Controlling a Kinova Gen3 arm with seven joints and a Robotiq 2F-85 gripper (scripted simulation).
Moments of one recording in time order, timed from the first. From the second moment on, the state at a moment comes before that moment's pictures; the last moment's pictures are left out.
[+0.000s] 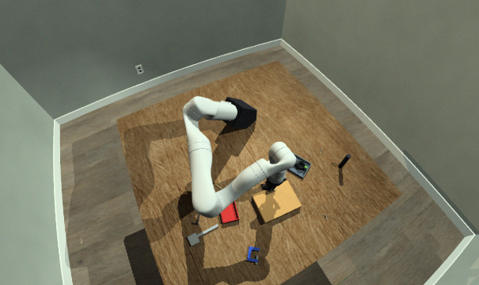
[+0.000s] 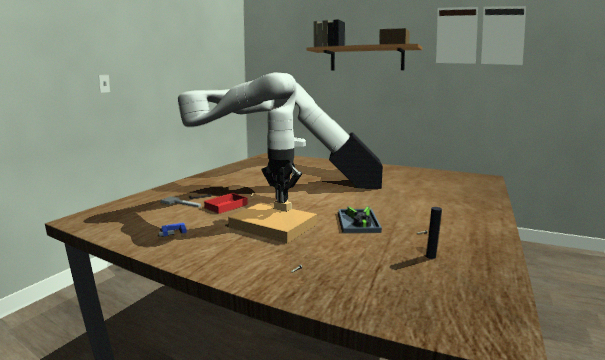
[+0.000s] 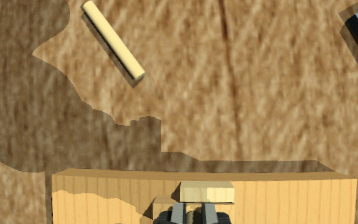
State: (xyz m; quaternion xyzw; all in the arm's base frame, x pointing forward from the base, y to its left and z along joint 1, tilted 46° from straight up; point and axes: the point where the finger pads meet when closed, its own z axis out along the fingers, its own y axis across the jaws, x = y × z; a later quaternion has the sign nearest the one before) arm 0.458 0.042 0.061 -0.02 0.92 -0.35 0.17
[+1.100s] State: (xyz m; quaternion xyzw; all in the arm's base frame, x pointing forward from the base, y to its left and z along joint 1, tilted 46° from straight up) arm 0.458 0.042 0.061 -0.02 0.92 -0.35 0.17
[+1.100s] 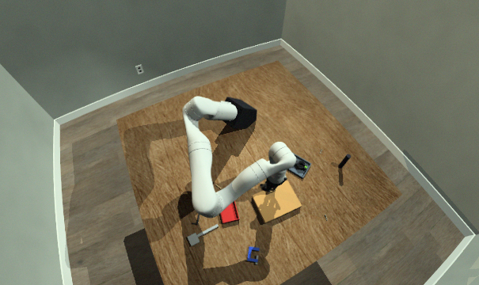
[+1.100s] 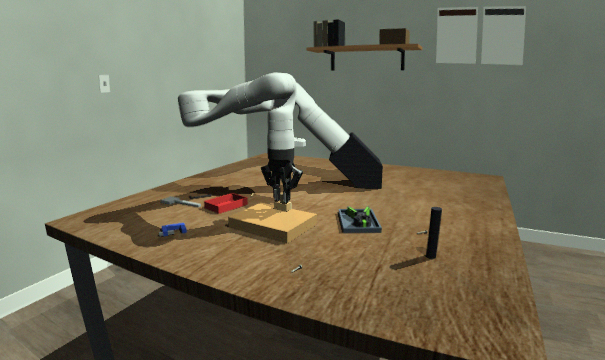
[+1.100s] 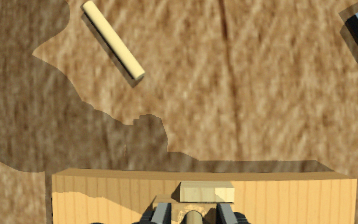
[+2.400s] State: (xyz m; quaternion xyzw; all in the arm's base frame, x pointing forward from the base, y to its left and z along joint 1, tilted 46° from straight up) arm 0.456 0.044 0.063 -0.02 0.92 -0.35 0.17
